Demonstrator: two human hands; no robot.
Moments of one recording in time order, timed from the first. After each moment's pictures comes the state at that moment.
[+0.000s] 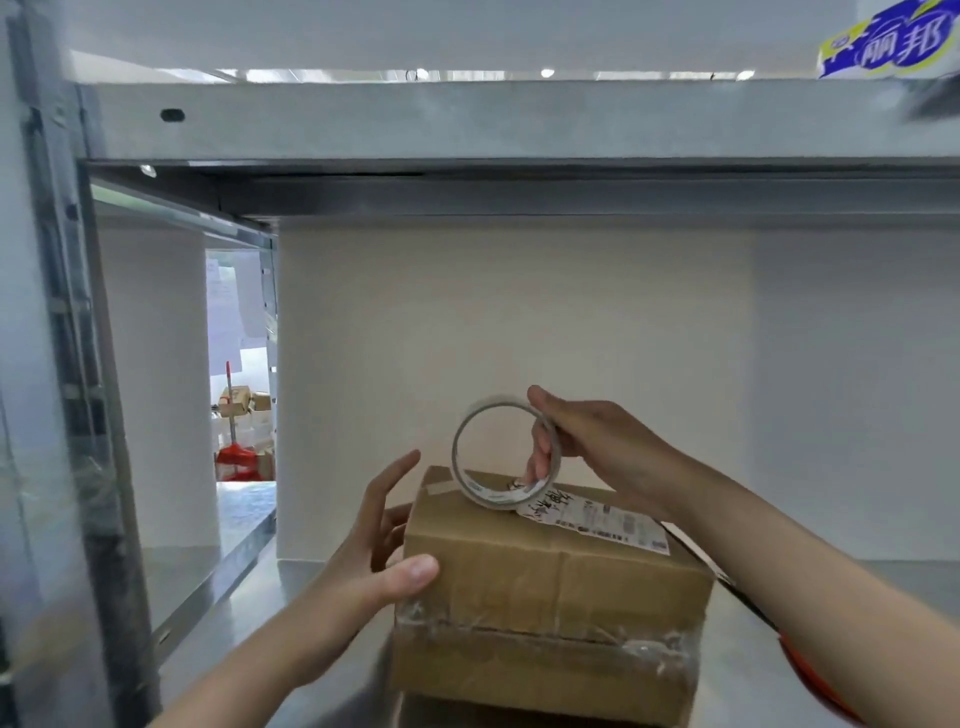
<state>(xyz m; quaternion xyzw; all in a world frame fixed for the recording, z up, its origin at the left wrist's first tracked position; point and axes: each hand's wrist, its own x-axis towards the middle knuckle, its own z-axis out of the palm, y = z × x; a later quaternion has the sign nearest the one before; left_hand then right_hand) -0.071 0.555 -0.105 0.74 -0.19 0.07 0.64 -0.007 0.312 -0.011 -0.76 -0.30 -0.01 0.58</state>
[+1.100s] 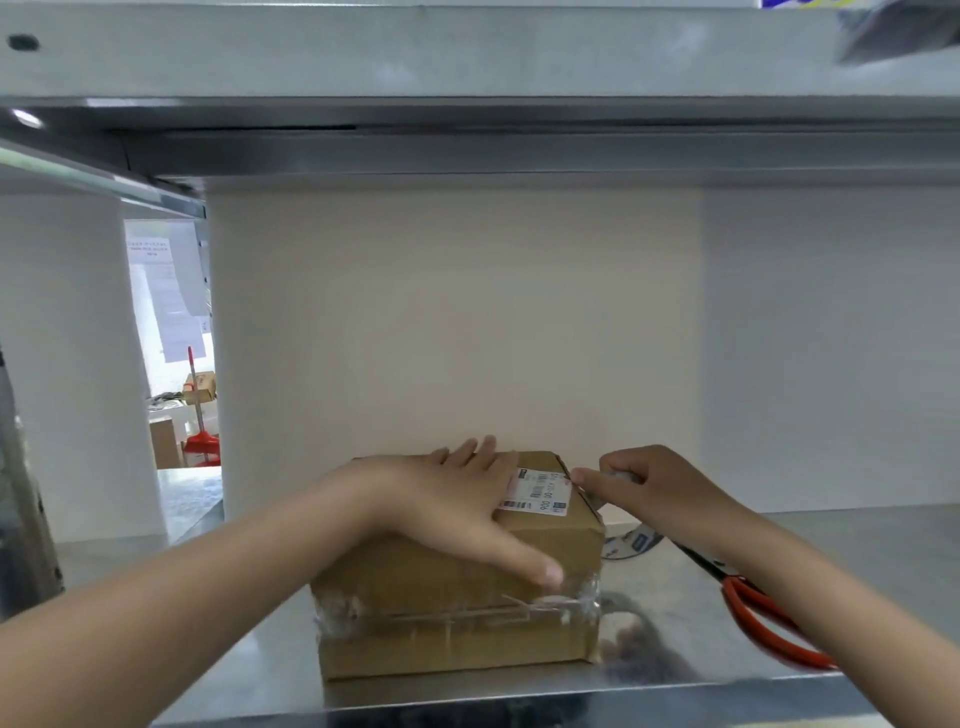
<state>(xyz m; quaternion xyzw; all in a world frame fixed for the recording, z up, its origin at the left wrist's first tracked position) -0.043 0.456 -0.025 0.96 -0.23 -0.13 -0.01 -0.010 0.221 -0.082 -0.88 -0.20 -0.09 0.43</state>
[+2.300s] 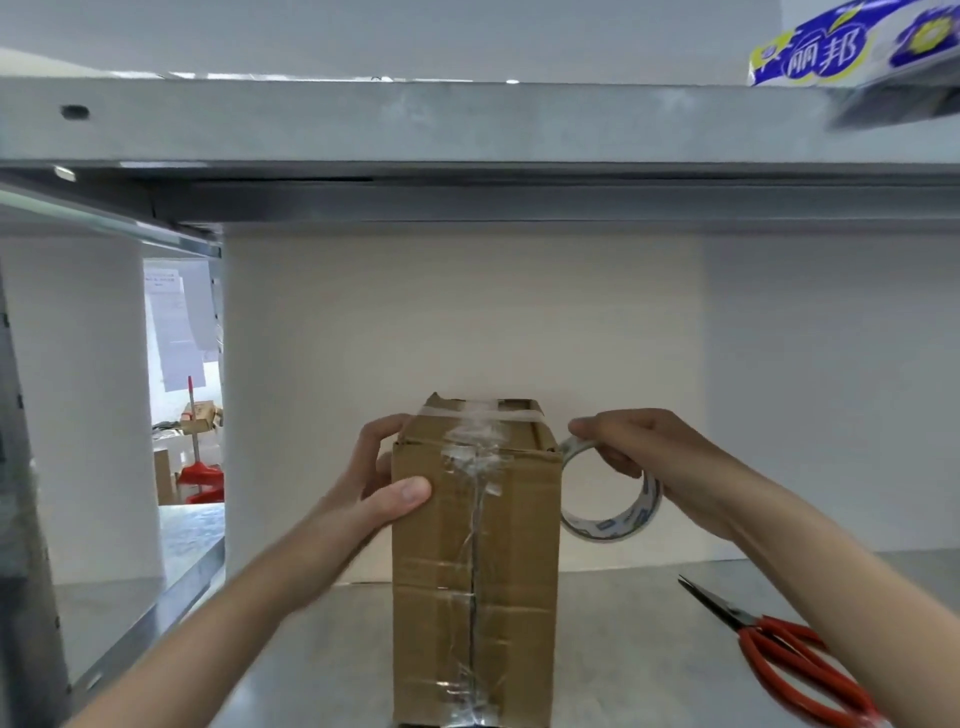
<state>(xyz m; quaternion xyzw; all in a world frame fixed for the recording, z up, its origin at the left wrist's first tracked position) -0.043 0.534 -0.057 0.73 -0.28 0.08 0.62 -0.020 0.244 -0.009 -0.83 -0.15 -0.07 0.54</state>
